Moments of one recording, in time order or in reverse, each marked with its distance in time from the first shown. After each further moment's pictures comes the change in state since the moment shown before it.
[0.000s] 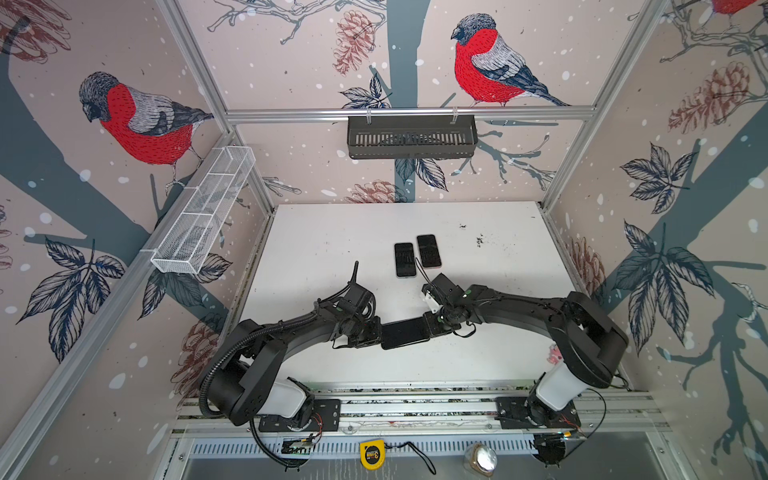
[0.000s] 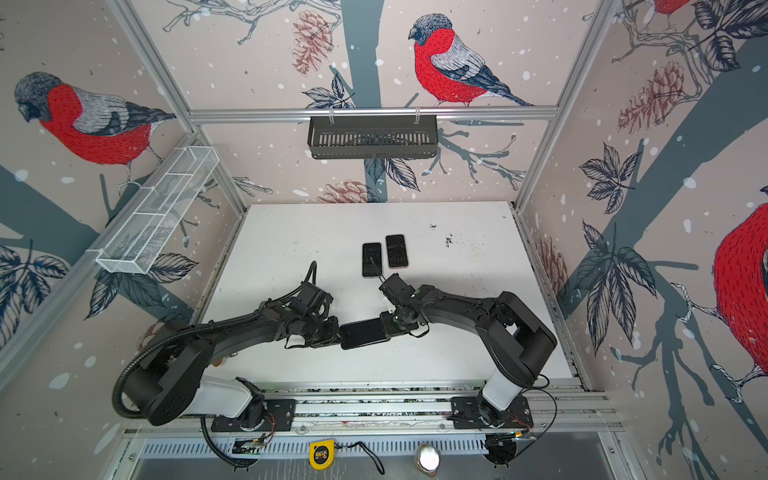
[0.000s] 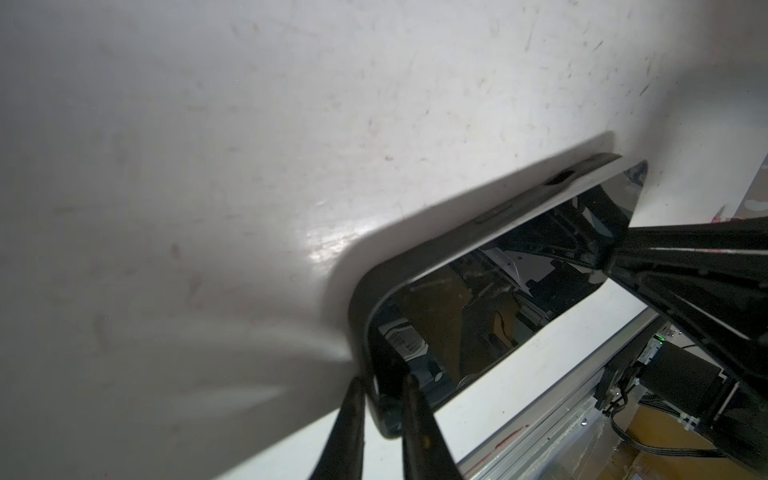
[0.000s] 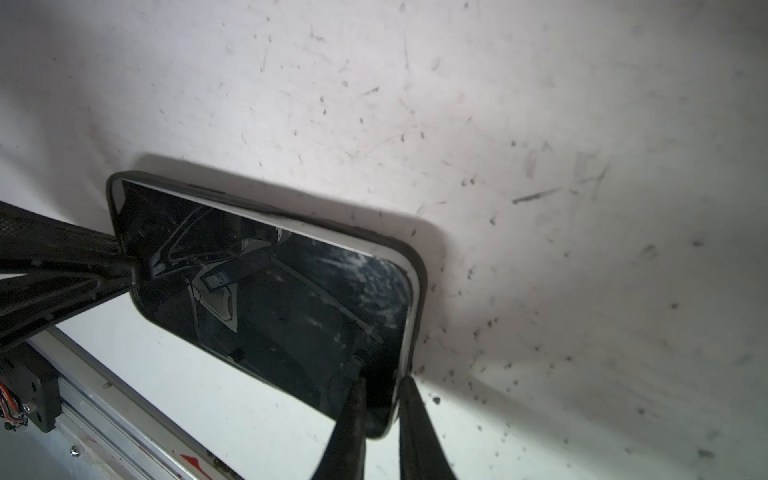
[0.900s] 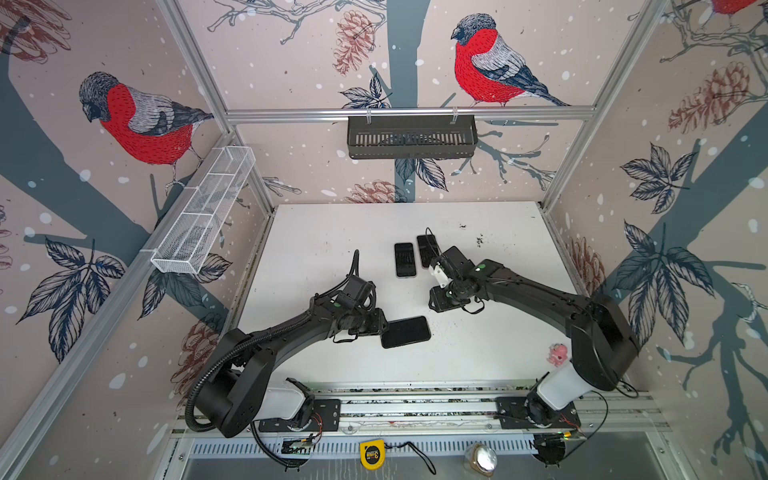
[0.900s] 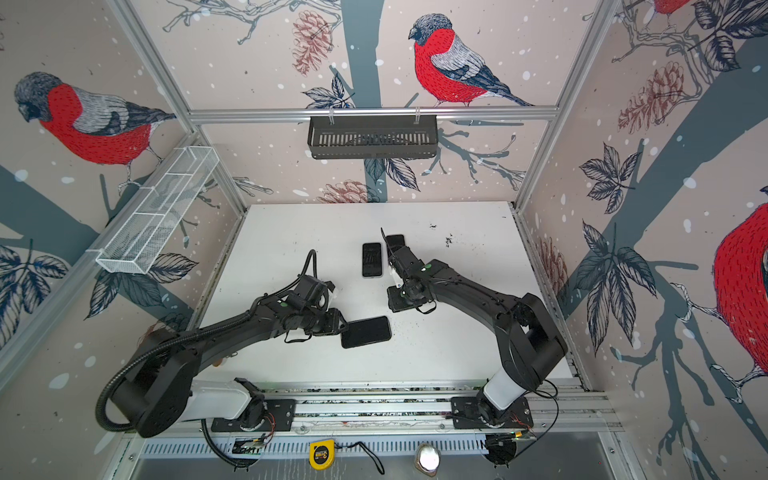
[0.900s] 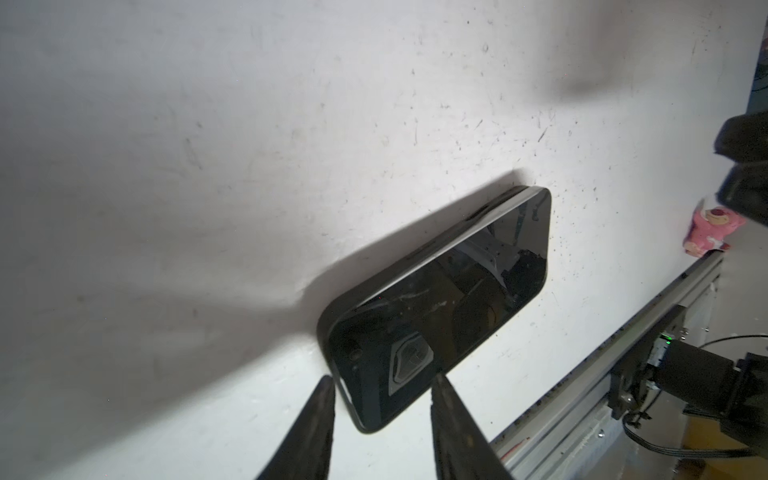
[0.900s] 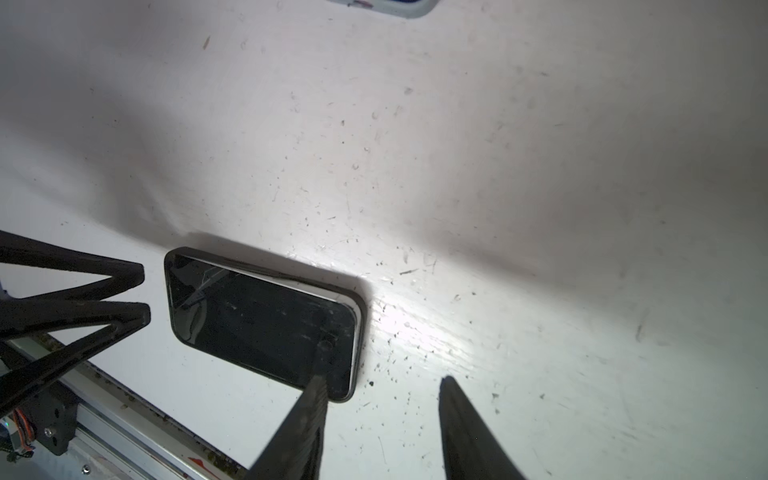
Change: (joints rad) left arm -0.001 -0.069 0.074 -0.054 -0.081 0.113; right arm -0.147 -0.062 0.219 -0.230 0.063 -0.137
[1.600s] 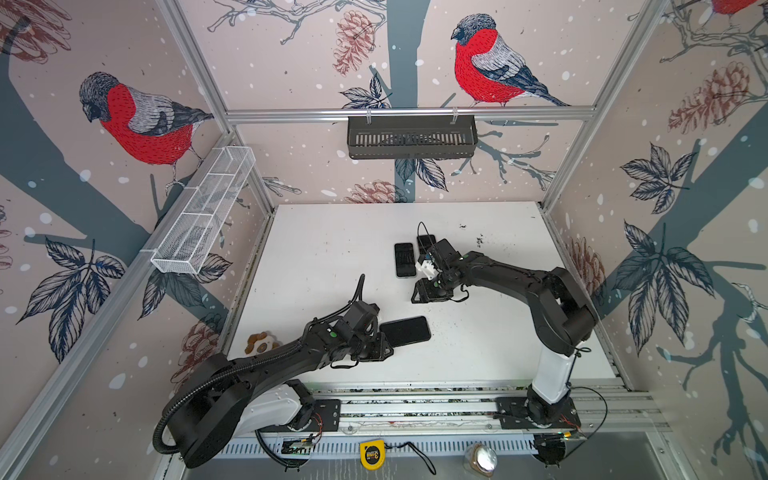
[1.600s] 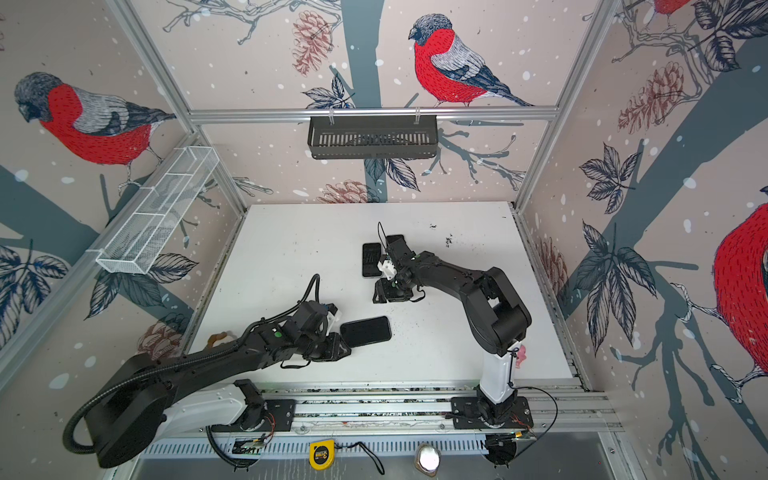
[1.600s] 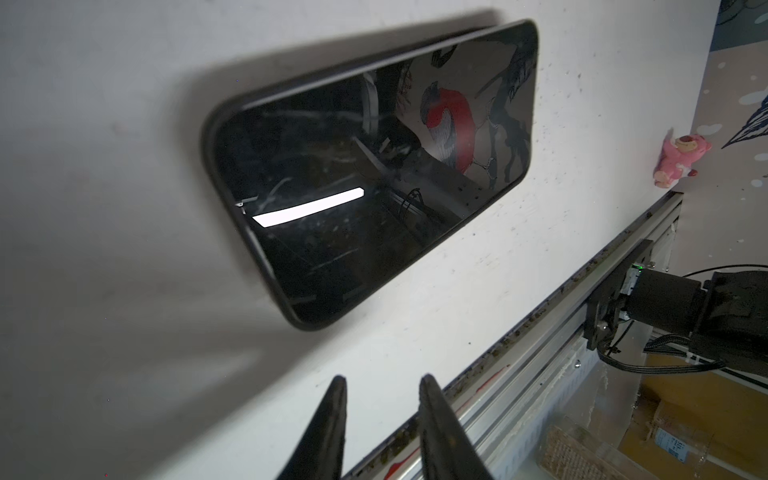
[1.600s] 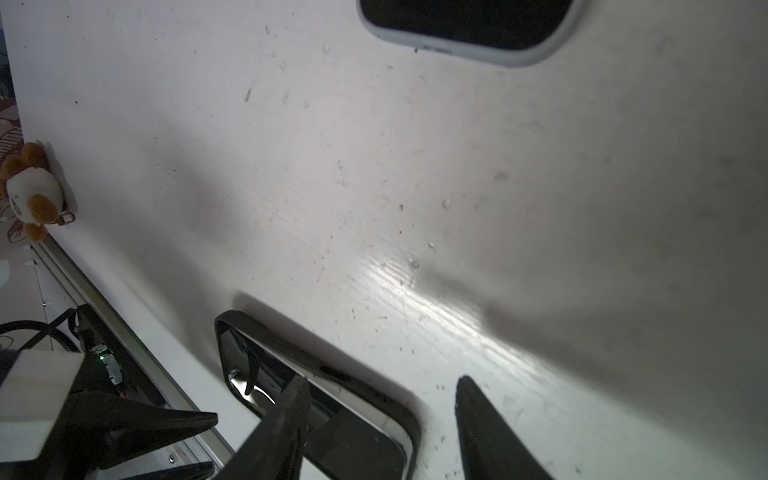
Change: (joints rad) left arm -0.184 -0.186 -0.234 0.137 0.034 -0.209; right arm -0.053 0.298 0.135 0.147 -0.274 -0.018
